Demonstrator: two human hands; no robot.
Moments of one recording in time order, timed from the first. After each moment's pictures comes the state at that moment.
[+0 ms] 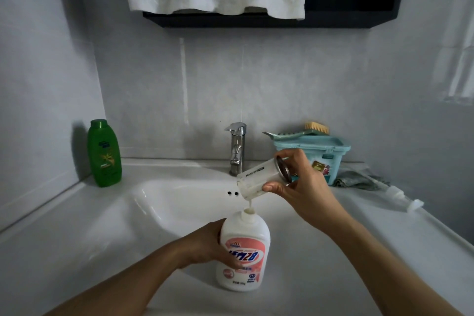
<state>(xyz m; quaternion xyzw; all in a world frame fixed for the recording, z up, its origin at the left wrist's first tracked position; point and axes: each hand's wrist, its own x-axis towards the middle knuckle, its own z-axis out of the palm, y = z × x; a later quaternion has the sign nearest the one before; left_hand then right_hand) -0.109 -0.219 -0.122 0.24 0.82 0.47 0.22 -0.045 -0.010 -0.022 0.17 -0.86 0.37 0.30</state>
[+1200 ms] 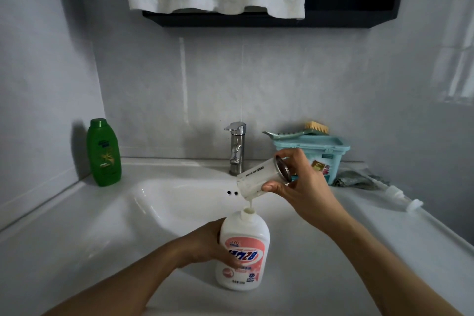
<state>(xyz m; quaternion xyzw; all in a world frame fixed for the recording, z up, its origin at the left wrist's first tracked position) -0.104 -0.218 -0.116 0.24 0.82 0.47 0.23 -0.042 -0.010 -0.021 0.17 -0.87 0.36 0.29</state>
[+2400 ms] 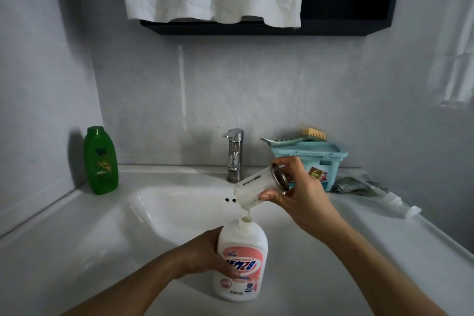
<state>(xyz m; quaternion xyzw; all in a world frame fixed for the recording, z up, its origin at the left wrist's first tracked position) -0.106 -0.219 -0.117 0.24 0.81 0.47 0.23 -0.045 -0.008 -0.022 0.18 -0.87 0.36 0.29</state>
